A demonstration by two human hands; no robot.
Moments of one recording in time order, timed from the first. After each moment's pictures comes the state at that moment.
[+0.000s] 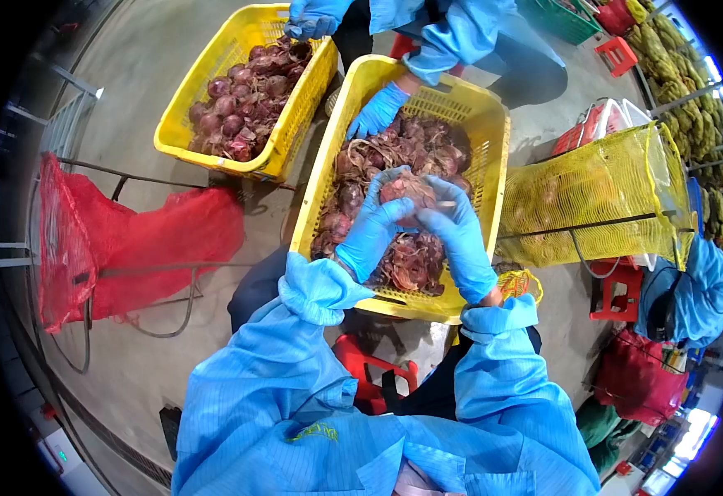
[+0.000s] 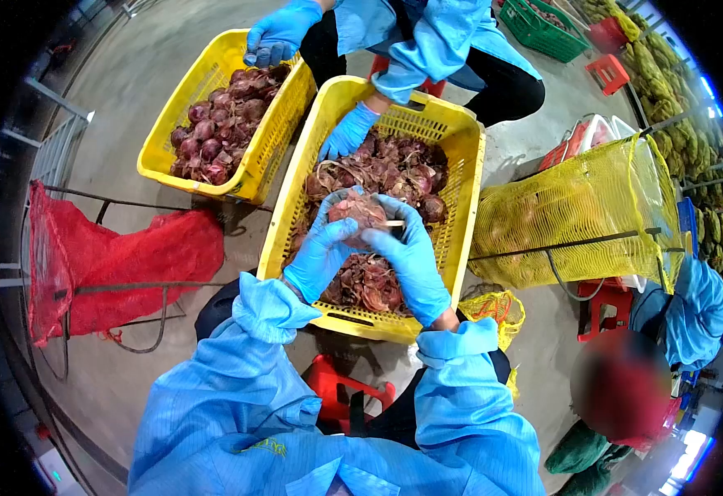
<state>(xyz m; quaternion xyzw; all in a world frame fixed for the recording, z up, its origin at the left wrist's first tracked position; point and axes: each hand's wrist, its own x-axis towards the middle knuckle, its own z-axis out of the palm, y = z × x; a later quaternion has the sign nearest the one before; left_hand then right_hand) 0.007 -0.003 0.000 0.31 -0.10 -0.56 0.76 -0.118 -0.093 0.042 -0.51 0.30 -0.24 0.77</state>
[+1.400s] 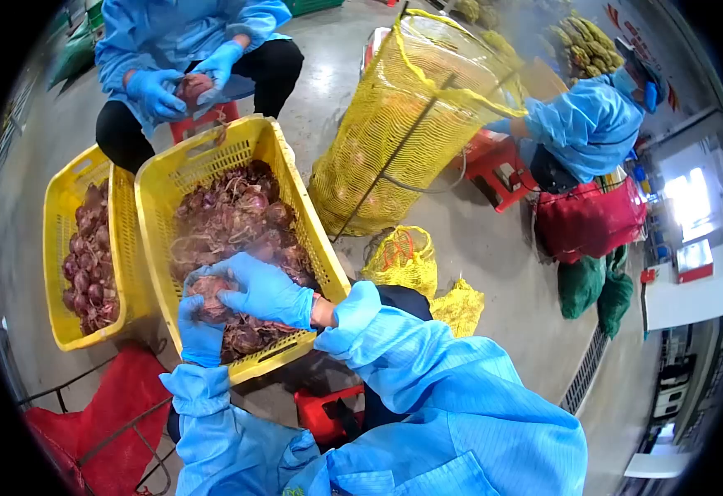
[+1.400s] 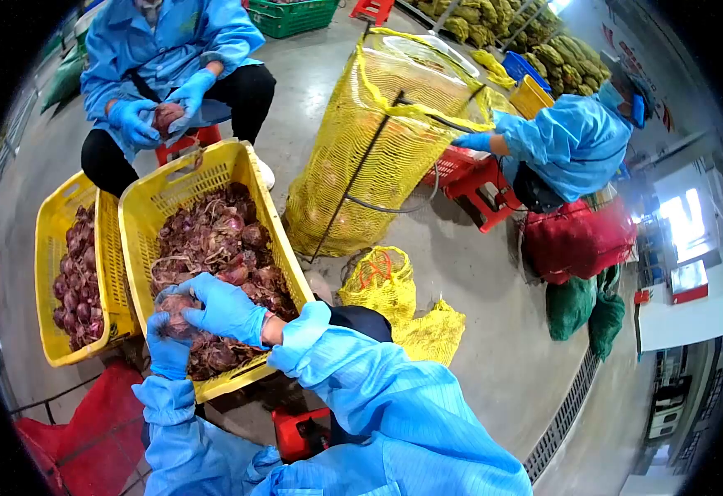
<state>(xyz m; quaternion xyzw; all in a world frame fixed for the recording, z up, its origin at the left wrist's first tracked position) 0.017 0.006 -0.023 0.29 -0.07 -0.65 0.70 -0.146 -0.088 0.033 -0.78 0.28 -0.23 0.52</state>
